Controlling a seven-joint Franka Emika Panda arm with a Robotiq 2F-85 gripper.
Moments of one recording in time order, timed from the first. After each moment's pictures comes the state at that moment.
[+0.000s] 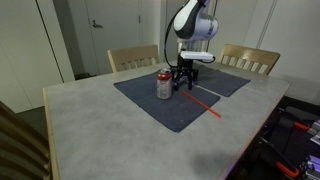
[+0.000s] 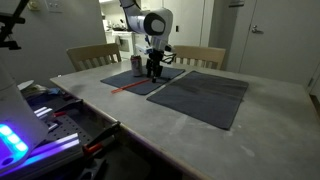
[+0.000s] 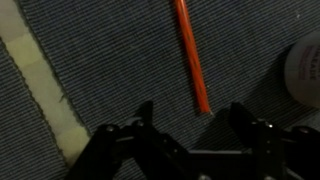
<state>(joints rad) 0.02 0.62 0.01 -1.97 0.23 2.40 0.22</state>
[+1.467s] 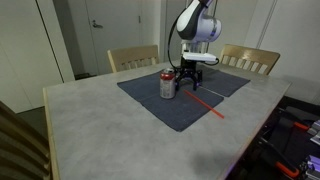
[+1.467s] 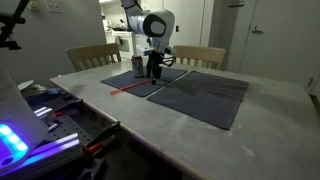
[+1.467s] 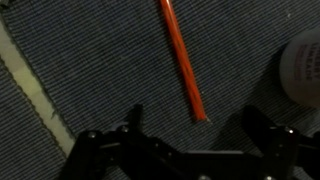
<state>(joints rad) 0.00 0.61 0.01 -2.01 0.28 2.41 0.25</state>
